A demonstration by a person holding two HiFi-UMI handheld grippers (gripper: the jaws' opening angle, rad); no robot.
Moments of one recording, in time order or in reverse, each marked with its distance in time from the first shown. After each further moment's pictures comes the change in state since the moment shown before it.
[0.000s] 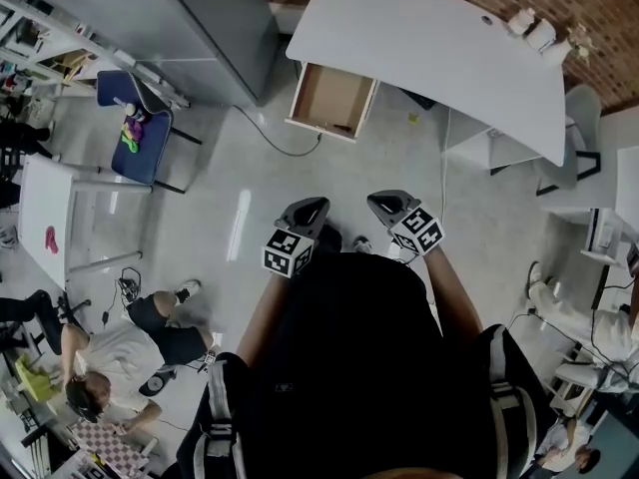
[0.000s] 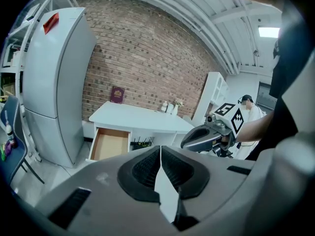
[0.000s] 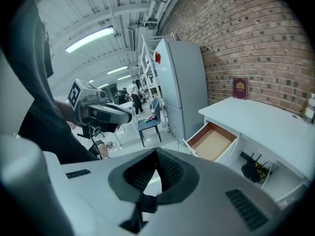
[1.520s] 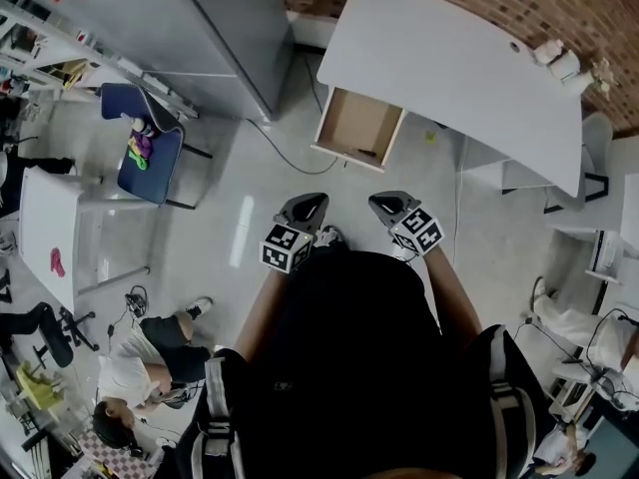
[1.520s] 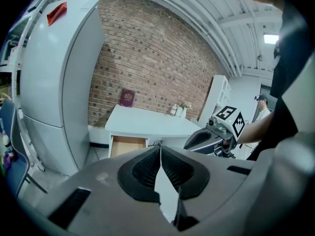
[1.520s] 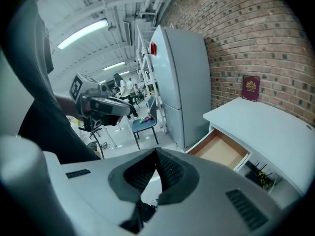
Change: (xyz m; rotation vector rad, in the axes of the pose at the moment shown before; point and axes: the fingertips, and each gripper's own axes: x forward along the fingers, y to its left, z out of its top) left arm 0.003 0.161 0.047 0.002 -0.005 -0.007; right arm 0.127 -0.047 0.077 -0.003 0.047 -0.009
